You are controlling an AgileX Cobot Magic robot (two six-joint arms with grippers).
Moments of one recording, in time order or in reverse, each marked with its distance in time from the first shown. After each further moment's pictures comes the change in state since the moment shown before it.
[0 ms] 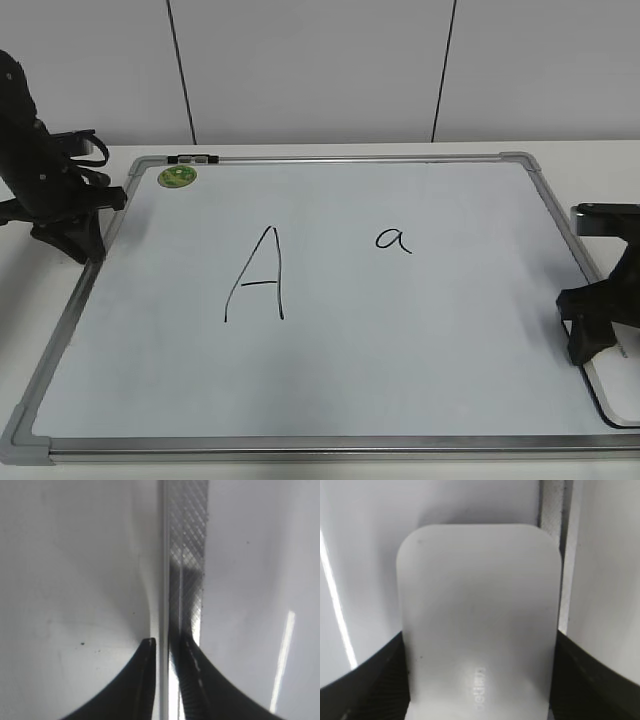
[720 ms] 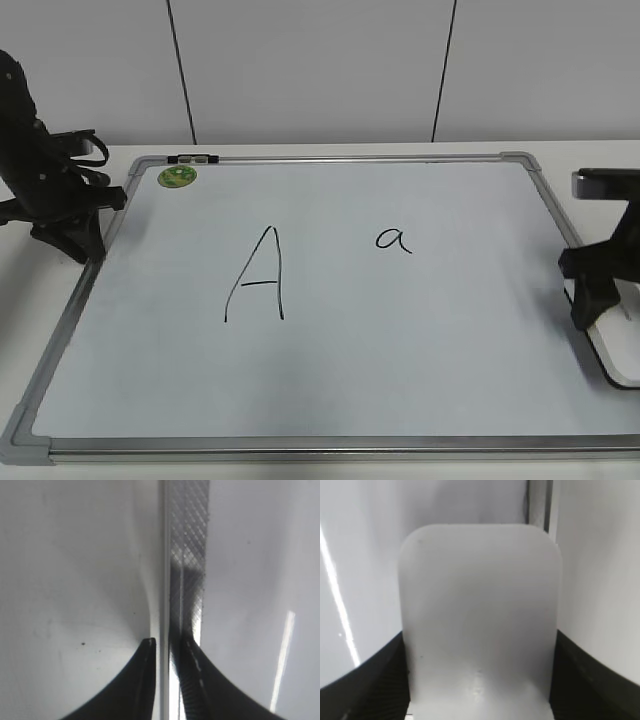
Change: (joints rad) left arm 0.000 0.000 0.000 -0.002 0.000 0.000; right arm 0.000 0.006 -0.175 0.002 0.195 0.000
